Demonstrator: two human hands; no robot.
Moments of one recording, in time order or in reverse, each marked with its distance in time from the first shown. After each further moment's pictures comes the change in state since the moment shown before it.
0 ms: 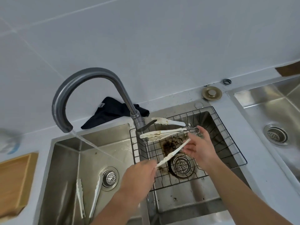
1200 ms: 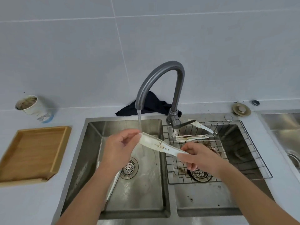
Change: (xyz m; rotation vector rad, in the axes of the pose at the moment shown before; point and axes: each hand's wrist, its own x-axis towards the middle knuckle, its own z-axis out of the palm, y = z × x) left_hand -0.065 -0.153 -0.059 -1.012 0.629 -0.130; right_hand -0.095 0.021 0.107 -1.069 -0.571 -0.117
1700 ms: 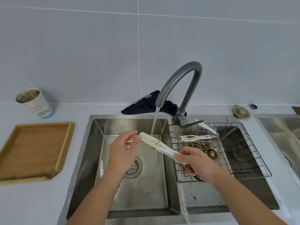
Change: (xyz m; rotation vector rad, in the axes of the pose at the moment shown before) left_hand -0.002 -0.038 -0.029 0.028 0.054 -0.177; right_hand 0.004 -0.024 0.066 0.197 0.090 0.090
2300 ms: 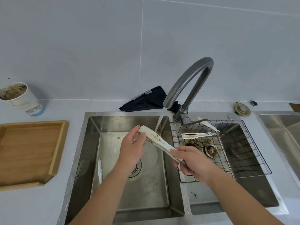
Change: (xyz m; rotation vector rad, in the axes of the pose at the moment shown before) left_hand 0.036 -0.024 0.026 -0.321 -0.162 -0.275; right_hand 0.020 -0.016 0.028 0.155 0.024 0.136
